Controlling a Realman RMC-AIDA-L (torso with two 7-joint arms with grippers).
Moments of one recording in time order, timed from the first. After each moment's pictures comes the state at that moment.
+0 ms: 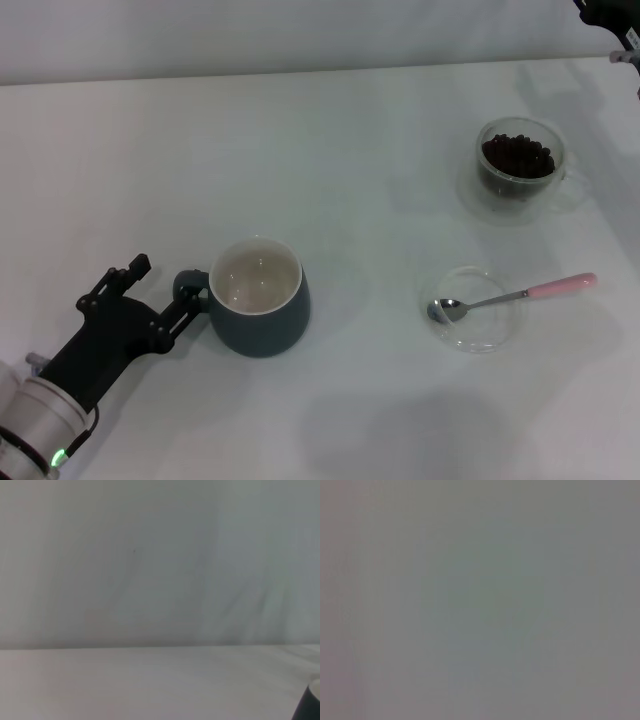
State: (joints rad) left arm -0.33 -2.09 -0.27 -0.25 -0.90 -1.13 2.83; right arm 0.59 2.02 -1.09 -0.16 -0.28 -0.97 0.43
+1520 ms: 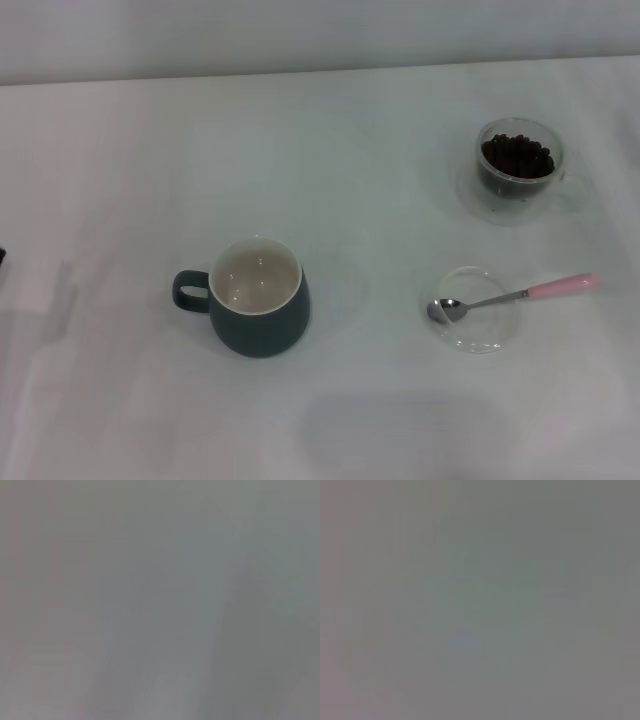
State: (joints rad) left arm -0.20 -2.08 -0.30 -0.19 -1.23 -1.52 2.82; right arm 0.35 1.97 -1.14 -0.17 -0.26 -1.09 0.94
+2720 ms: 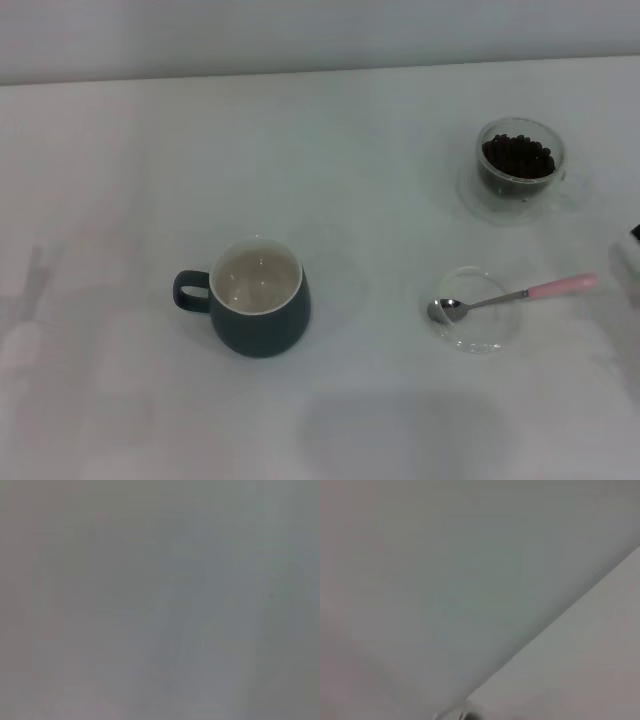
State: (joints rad) left arm -0.25 -2.08 -0.30 -0.13 -1.34 -1.44 2.82; right arm 0.15 2.00 -1.21 0.05 -0.49 -1.36 1.14
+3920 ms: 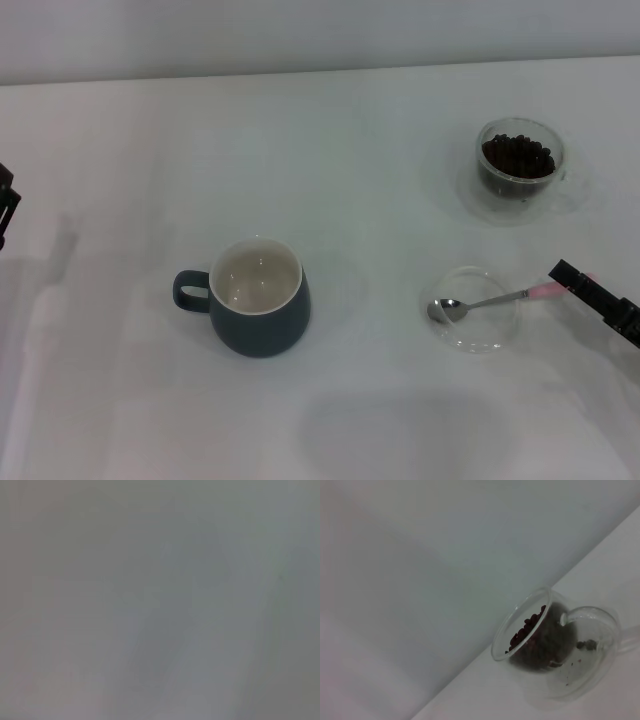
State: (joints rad) left arm -0.35 -2.08 -0.30 -0.19 -1.39 -1.30 2.82; right arm 0.16 1.99 -1.39 0.04 -0.62 -1.44 1.30
